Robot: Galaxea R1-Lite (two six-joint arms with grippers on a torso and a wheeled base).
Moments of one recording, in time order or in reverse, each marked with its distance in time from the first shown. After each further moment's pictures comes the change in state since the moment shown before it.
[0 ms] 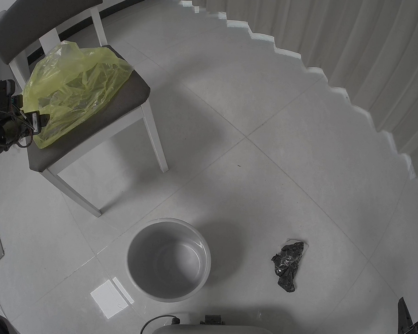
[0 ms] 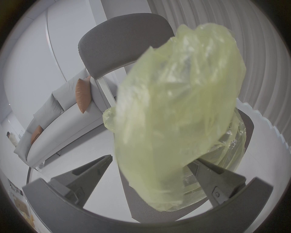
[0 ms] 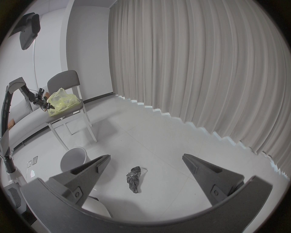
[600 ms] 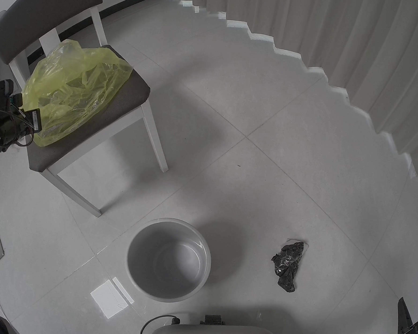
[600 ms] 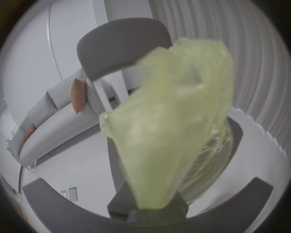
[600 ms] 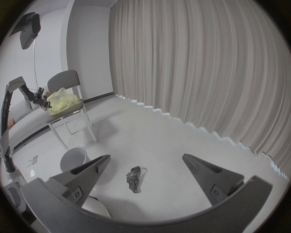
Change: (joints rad) left arm -0.010 -0.055 0.030 -0.025 -0.089 -0.024; right arm 0.000 0.000 0.000 -0.001 0.006 -0.011
